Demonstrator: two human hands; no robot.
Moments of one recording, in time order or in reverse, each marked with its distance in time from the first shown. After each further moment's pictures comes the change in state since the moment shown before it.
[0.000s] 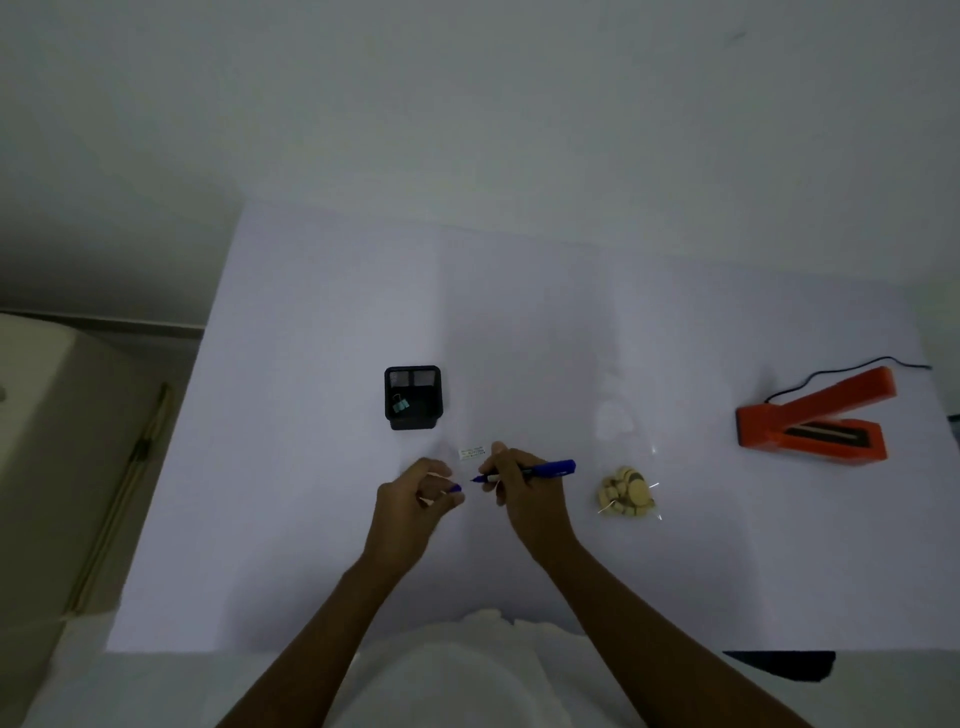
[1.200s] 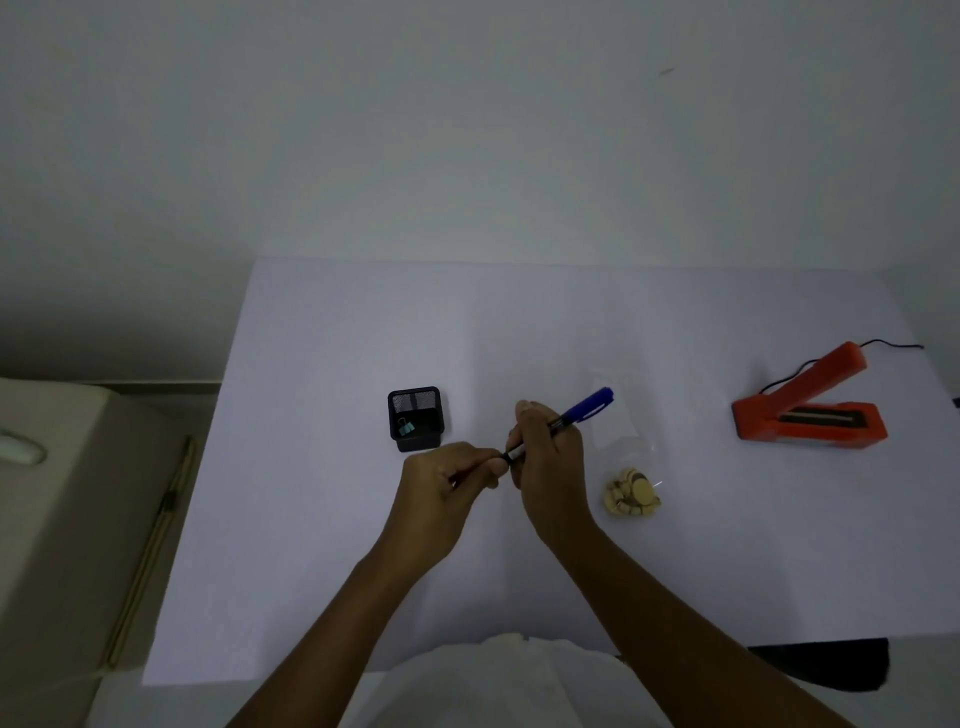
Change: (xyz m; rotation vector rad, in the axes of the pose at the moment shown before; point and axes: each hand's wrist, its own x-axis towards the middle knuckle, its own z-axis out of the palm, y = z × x) left_hand -0.025 0.125 -0.017 0.008 -0.086 0.433; right_hand -0.036 -0.093 -0.001 0.307 0.125 -0.204
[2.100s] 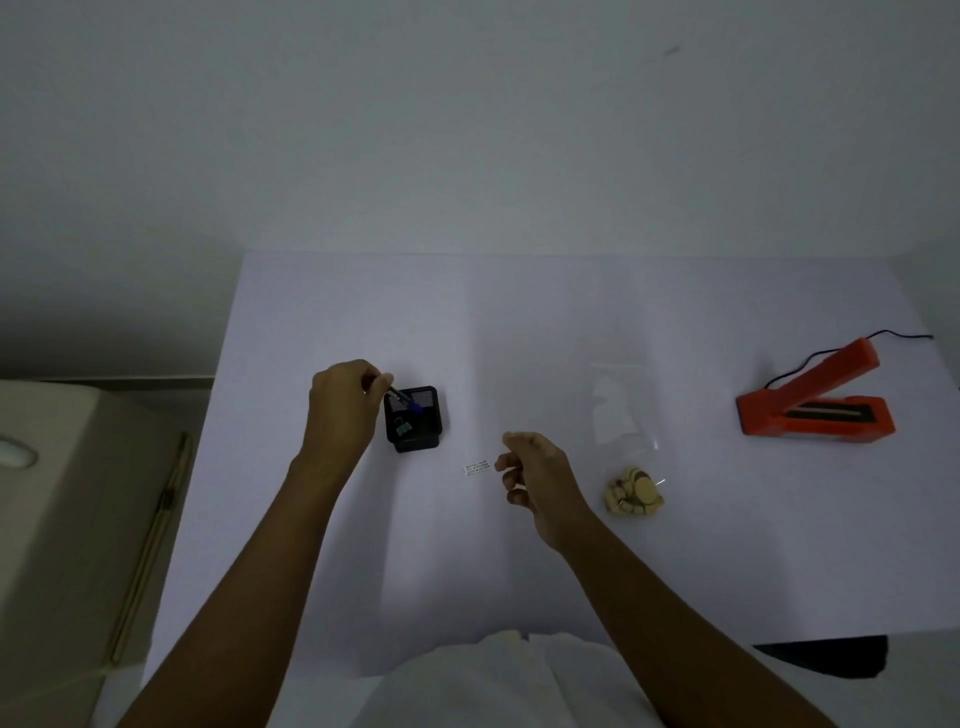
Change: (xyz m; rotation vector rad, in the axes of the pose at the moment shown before) left_hand 0.091 -0.074 -0.080 0.586 0.260 -0.259; right_hand 0.036 0.056 -0.025 -0.079 -0.074 0.535
